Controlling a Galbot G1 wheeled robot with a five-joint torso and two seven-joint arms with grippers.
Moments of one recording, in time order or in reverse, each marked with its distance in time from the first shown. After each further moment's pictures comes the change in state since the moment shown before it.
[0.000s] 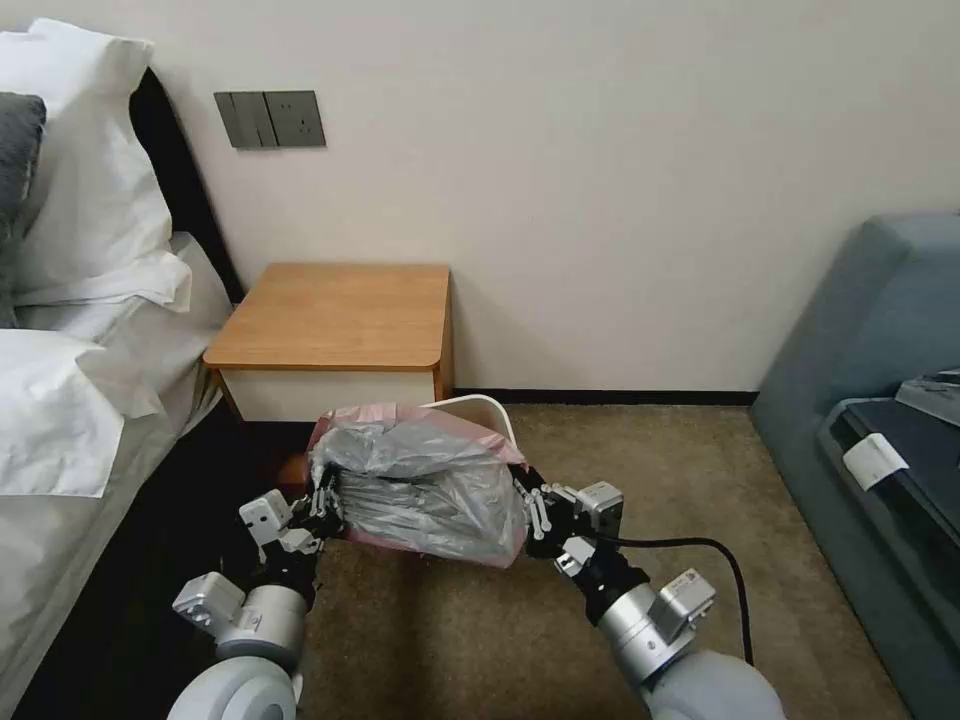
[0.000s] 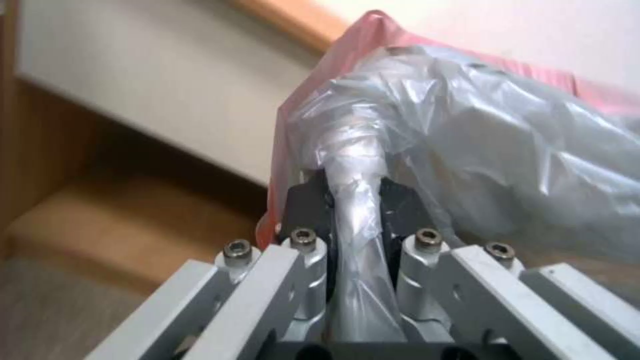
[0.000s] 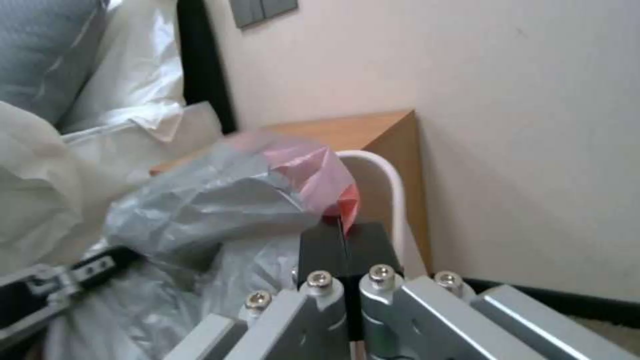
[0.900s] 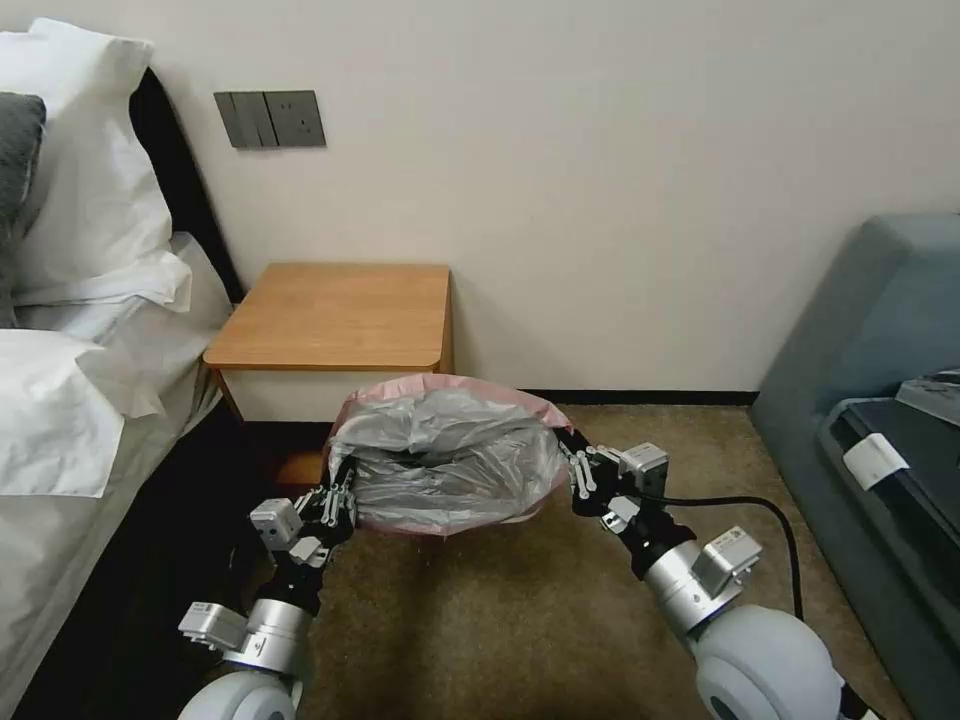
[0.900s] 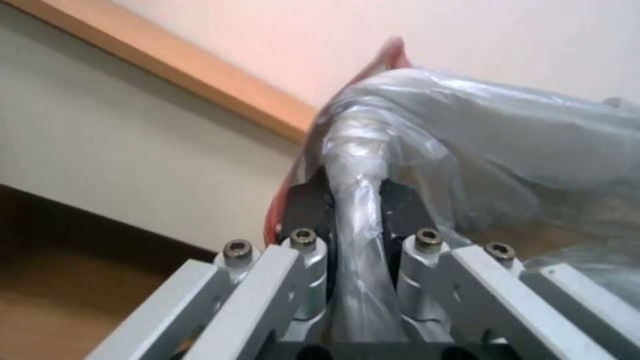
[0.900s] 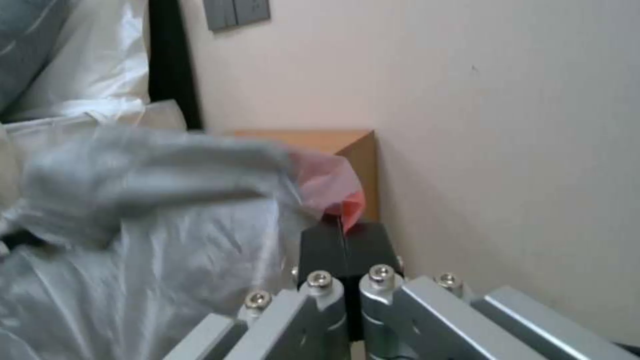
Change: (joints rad) left arm 0.003 0.005 -0.015 0.061 -0.055 -0.165 0.223; right arm 0.036 -0.111 0.109 0.006 0.071 -0.019 0.010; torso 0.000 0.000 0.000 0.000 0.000
